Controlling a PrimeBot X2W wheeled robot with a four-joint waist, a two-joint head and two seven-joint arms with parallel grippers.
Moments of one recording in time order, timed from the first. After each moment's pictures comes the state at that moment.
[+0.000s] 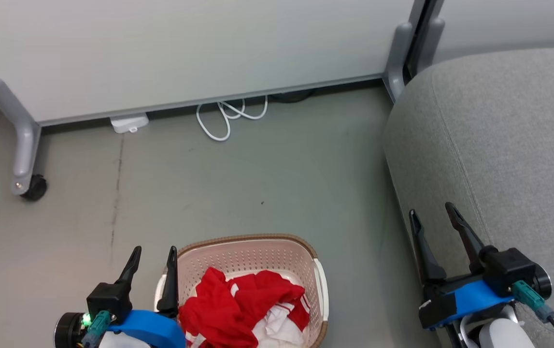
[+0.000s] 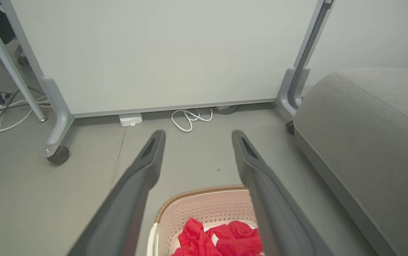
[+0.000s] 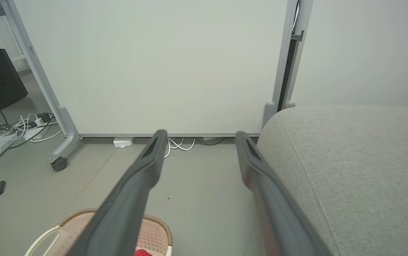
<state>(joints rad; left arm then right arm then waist) -0.09 0.07 -0.08 0.43 -0.14 -0.12 -0.26 -0.13 -0.05 0.04 0.26 0.07 0.13 -0.25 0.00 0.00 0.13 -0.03</state>
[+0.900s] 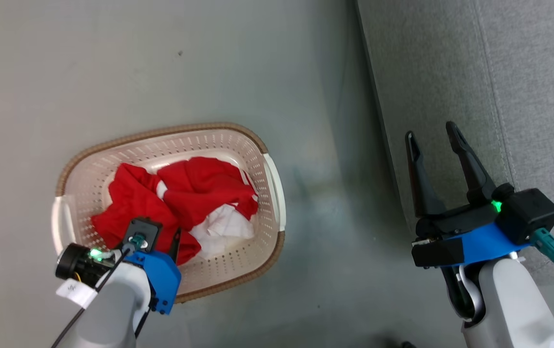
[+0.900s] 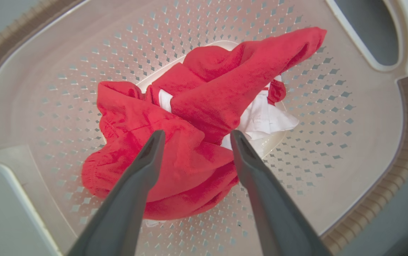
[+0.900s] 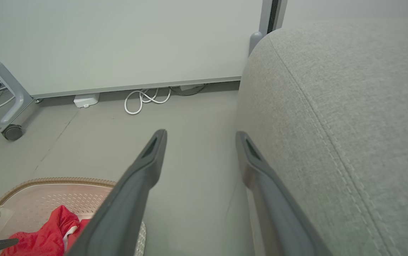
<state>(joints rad) -0.54 0.16 -0.35 1.05 -0.04 -0.13 -0.16 -0.31 -0.05 0.09 0.15 0.14 0.13 -0.26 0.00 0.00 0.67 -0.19</state>
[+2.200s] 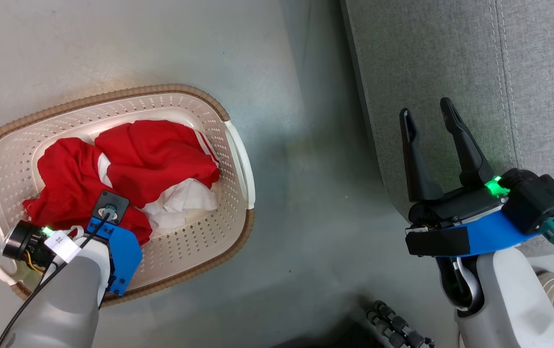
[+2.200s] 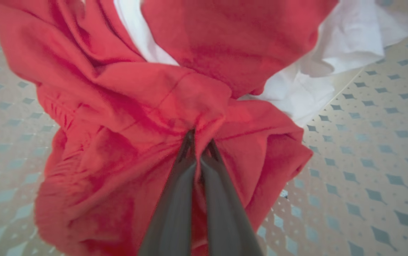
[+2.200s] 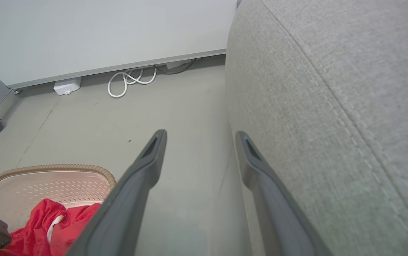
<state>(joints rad) -0.73 0.24 -0.46 1.27 0.01 -0.03 -0.01 -0.36 -0.05 0.14 0.08 0.24 0.13 -0.26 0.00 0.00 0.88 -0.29</state>
